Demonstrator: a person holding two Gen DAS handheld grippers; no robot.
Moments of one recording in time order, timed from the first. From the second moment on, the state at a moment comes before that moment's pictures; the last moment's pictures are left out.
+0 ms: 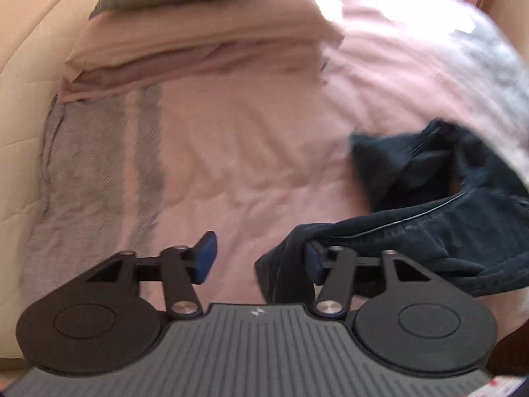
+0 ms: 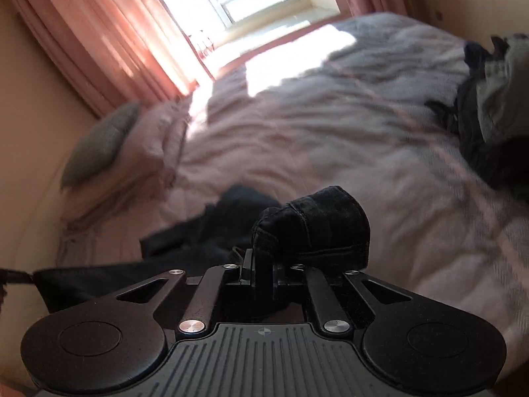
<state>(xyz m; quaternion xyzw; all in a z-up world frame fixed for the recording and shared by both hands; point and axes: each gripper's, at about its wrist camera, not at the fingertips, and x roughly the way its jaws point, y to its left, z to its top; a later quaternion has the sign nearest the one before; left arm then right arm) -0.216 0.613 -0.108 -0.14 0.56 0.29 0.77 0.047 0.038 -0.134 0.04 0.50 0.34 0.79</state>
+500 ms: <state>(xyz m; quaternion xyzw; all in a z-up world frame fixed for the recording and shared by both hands) -0.327 0.502 -0.299 -0.10 0.59 0.26 0.76 -0.006 0.032 -0.270 0.09 0.59 0.07 0.80</state>
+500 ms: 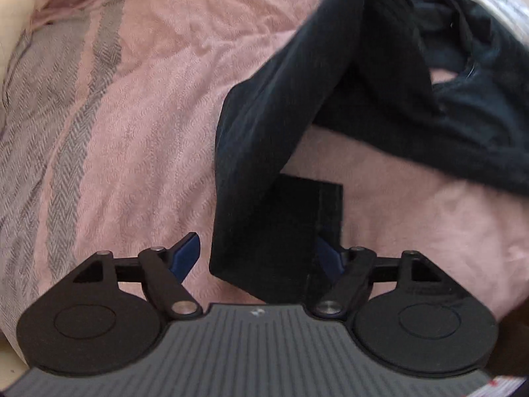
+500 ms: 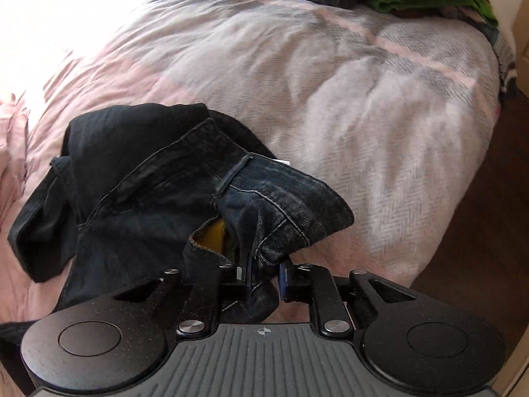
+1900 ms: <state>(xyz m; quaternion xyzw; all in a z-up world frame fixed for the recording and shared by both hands) -0.411 0.745 -0.328 -0.47 0.43 0.43 0.64 0.000 0.059 -0.249 0.04 0.56 0.06 0.83</state>
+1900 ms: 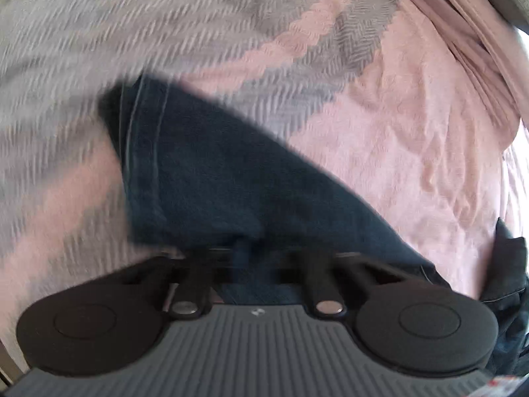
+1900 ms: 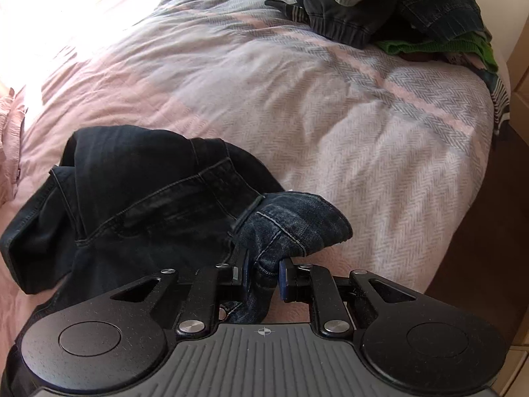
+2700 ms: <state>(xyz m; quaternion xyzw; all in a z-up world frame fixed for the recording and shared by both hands) -0.437 0.733 -0.297 -0.37 0.40 0.52 0.65 -0.044 -0.002 -0.278 0.22 0.54 -0.01 0.81</state>
